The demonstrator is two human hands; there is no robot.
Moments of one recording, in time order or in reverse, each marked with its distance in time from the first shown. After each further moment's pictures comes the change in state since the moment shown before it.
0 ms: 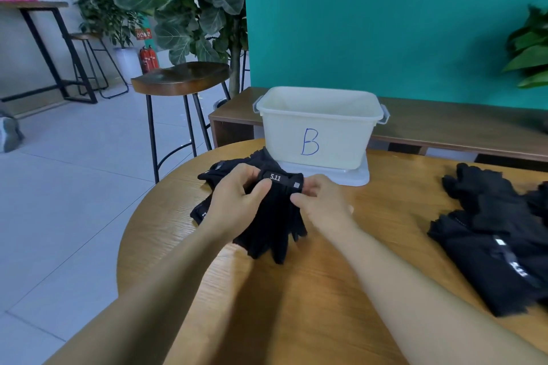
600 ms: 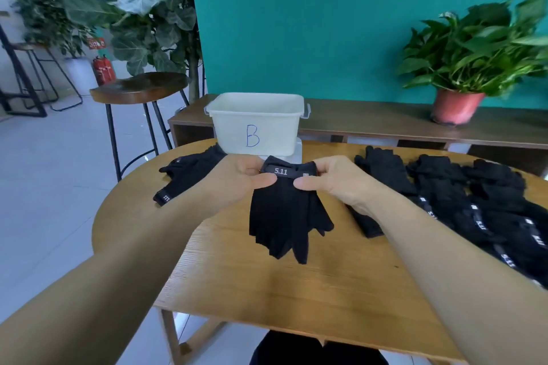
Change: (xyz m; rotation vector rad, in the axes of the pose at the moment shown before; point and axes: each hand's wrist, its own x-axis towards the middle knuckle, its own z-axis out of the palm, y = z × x) left_hand -0.071 0.121 0.018 -0.208 -0.500 -0.038; right_hand -0.113 -0.006 -0.173 0.118 -0.269 -0.057
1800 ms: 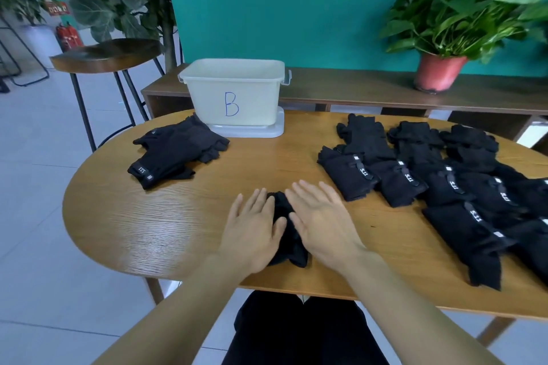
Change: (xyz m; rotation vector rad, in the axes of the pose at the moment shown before) left_hand -0.040 -0.086 0.119 0.953 0.025 0.069; right_hand -0.056 0.116 0.052 -1.104 0.248 -0.344
